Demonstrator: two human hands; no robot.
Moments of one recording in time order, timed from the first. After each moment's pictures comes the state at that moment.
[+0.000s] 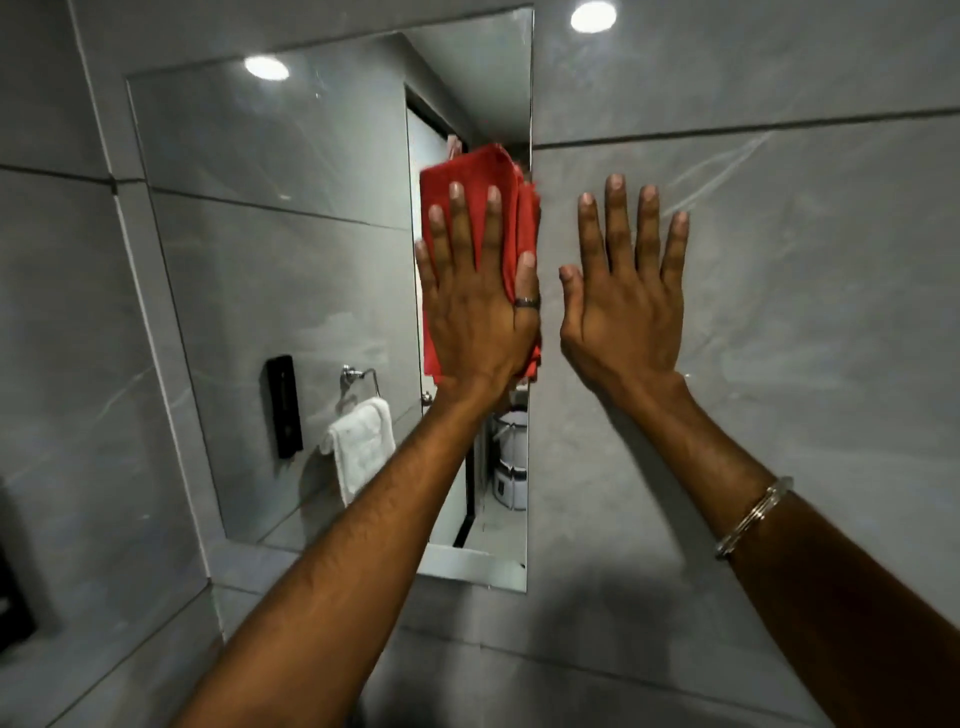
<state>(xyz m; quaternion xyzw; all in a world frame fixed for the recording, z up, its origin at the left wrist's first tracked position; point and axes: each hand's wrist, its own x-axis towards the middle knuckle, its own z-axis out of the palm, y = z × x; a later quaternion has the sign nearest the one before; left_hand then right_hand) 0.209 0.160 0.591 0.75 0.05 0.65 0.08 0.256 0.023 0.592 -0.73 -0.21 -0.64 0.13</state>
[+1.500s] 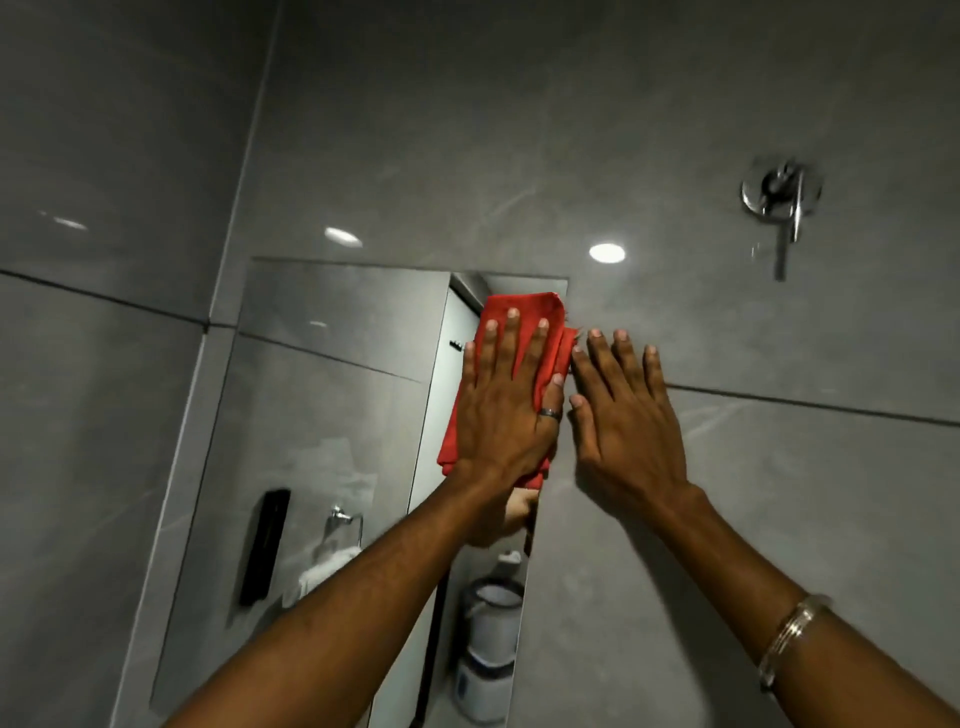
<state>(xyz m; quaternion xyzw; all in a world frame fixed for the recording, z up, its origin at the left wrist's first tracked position) 0.216 0.174 0.681 0.79 0.01 0.62 0.06 0.236 0.015 0.694 -0.74 -0.33 -0.57 0.09</state>
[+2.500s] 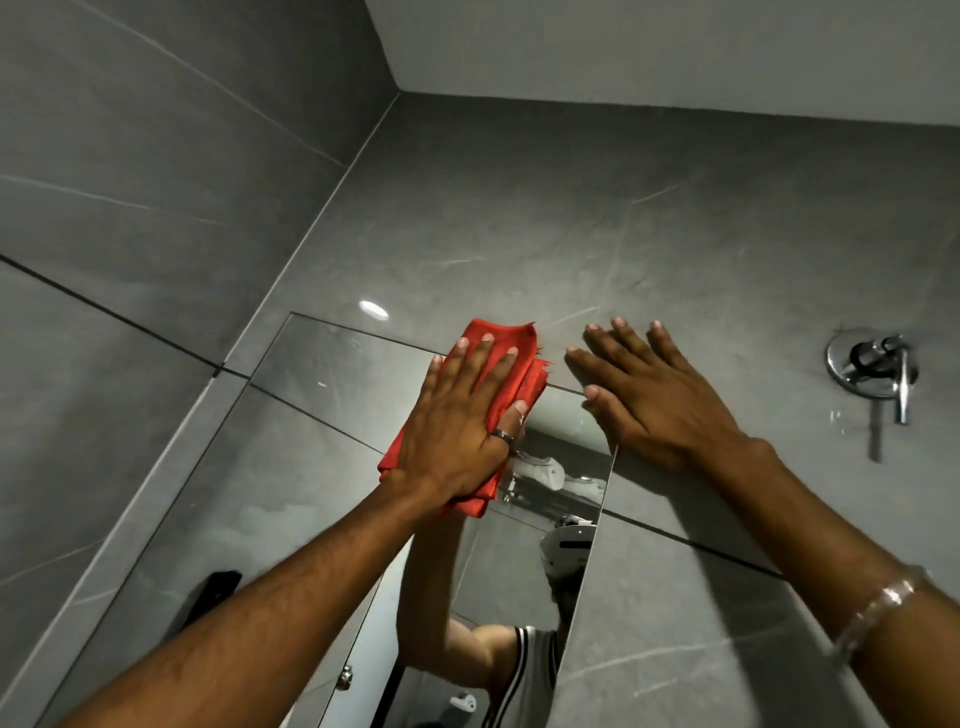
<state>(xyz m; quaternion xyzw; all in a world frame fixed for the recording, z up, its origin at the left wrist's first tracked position) 0.217 0.291 0.759 0.74 0.02 0.67 0.05 0.238 0.051 0.873 -0.71 -0.40 -0.56 -0.15</state>
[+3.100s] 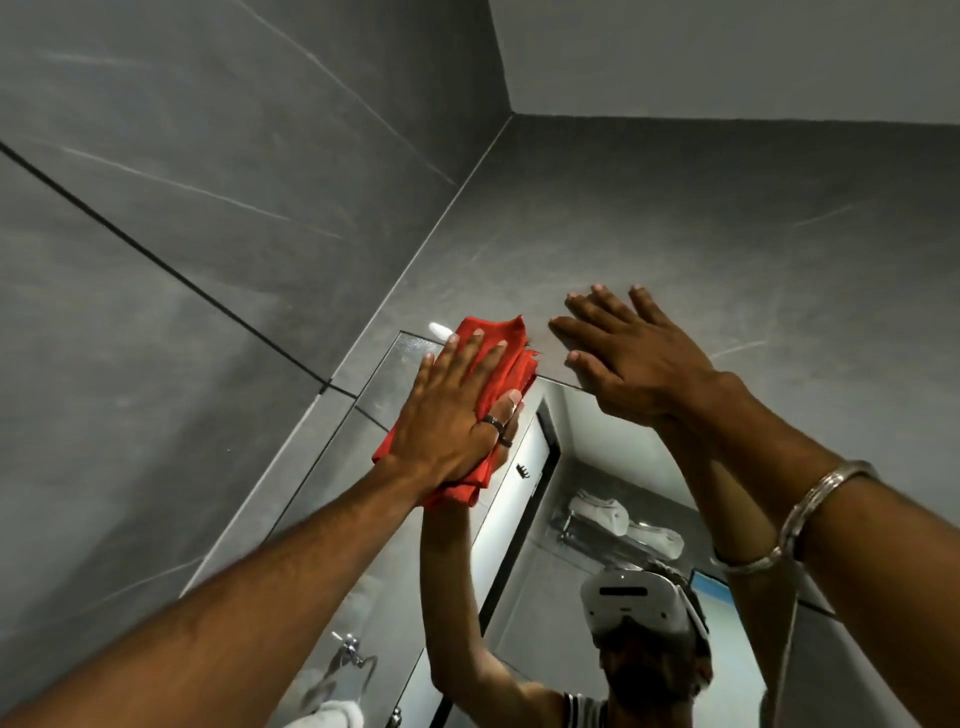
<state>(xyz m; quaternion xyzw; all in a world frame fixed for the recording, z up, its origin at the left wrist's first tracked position) 0.191 0.440 0.754 0.72 0.08 0.68 0.07 0.231 0.234 0.923 -0.65 -0.45 -0.58 -0.20</state>
